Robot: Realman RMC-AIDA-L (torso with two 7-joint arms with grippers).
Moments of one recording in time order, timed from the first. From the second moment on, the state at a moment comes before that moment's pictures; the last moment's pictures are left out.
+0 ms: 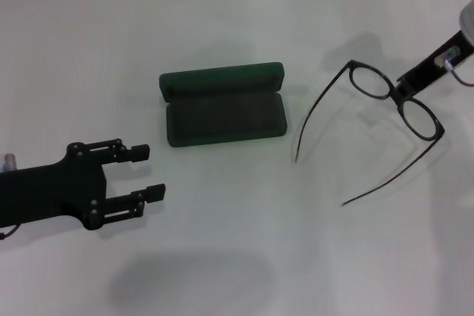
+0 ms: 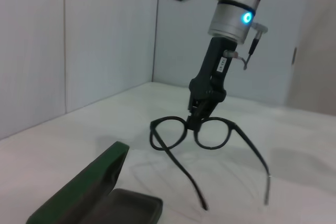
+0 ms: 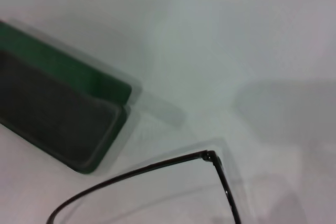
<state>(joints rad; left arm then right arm) -0.24 -2.06 0.76 0.79 1.89 1.71 -1.14 0.97 2.01 -1.10 -0.87 -2.68 -1.45 2.54</state>
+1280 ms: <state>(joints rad) -0.63 -2.10 0.80 0.29 1.83 1.70 -1.07 0.76 2.02 -0.84 -0.60 -1.65 -1.41 1.79</state>
